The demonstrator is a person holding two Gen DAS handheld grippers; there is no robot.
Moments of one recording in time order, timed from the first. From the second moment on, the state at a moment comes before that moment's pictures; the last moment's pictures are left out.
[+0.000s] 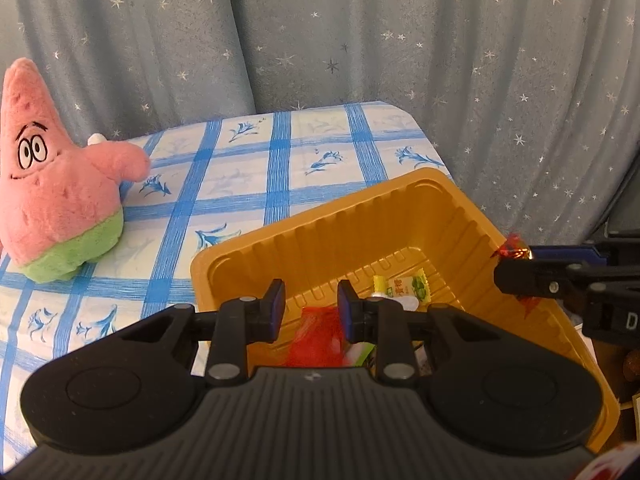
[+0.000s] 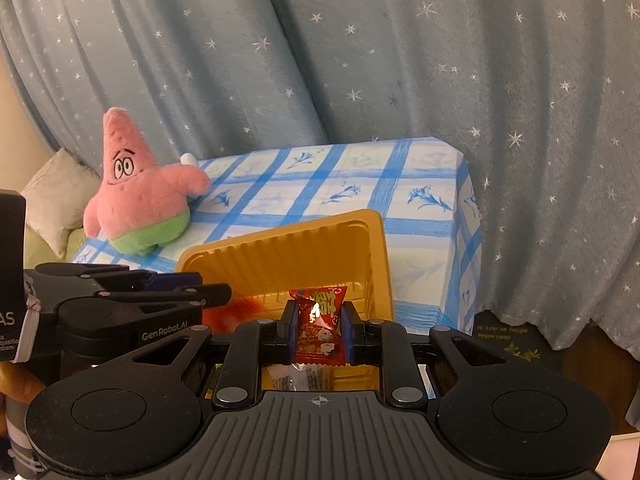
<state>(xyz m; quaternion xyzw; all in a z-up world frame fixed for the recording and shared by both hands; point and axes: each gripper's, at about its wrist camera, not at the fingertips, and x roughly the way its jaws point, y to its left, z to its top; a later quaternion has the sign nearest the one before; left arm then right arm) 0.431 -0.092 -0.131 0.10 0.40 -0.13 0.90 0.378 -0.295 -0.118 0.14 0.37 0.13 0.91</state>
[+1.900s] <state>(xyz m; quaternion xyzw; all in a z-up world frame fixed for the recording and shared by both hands) 0.199 -0.038 -0.027 0.00 0.39 -0.04 0.92 0.226 -0.294 -0.055 0.13 0.37 0.17 0.90</state>
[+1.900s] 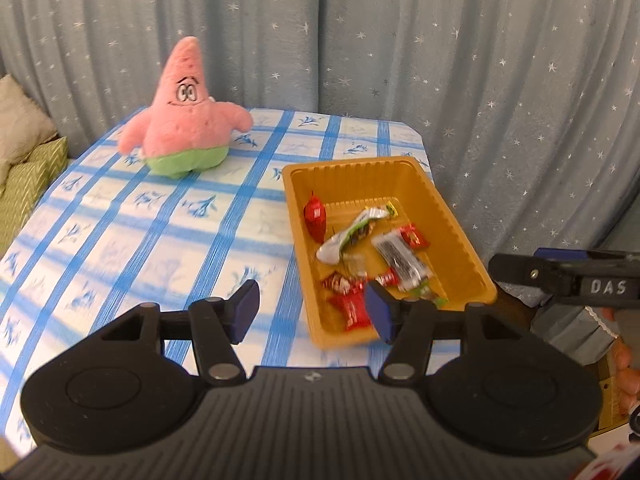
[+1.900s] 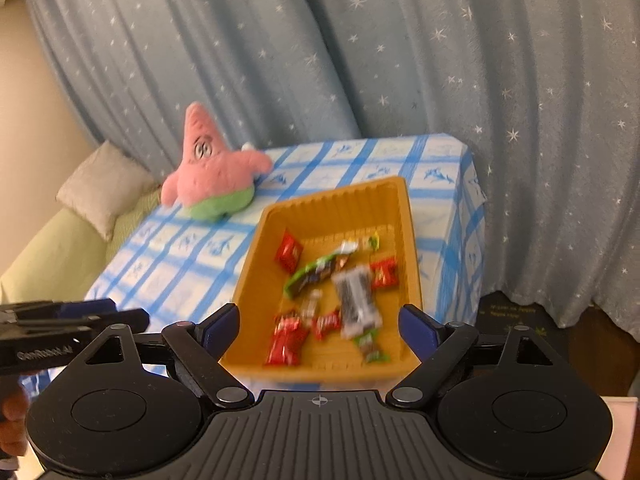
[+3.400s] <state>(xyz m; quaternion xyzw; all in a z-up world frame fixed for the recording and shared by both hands) 0.042 -0.017 -0.015 -0.04 0.43 0.01 0.90 0.103 -0.217 -0.046 0.05 0.46 0.24 0.85</state>
